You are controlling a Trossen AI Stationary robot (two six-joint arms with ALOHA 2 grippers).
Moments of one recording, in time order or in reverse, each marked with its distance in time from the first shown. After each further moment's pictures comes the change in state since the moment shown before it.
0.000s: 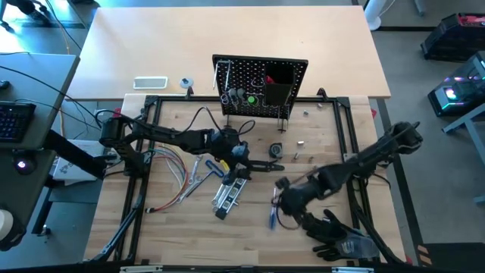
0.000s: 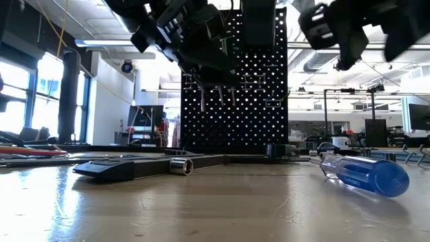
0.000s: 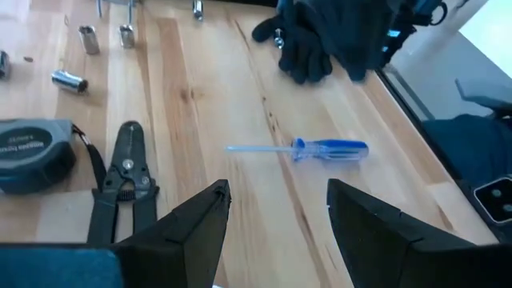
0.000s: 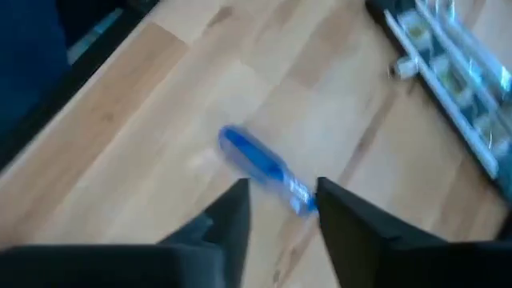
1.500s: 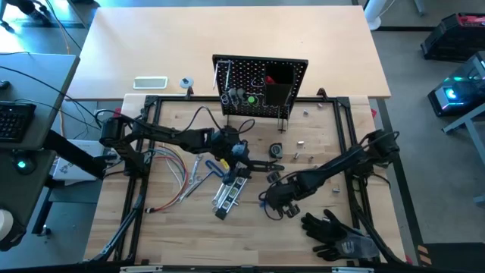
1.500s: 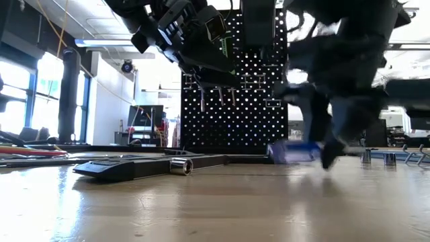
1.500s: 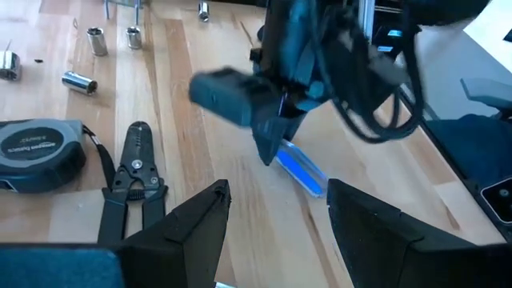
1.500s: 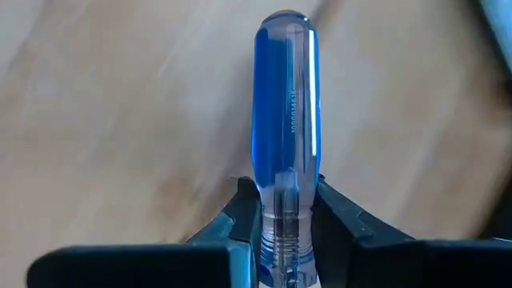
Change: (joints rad) left arm 0.008 -0.001 0.000 -0.004 -0.001 0.012; right arm -0.127 0.255 -0.019 0.040 0.142 -0.058
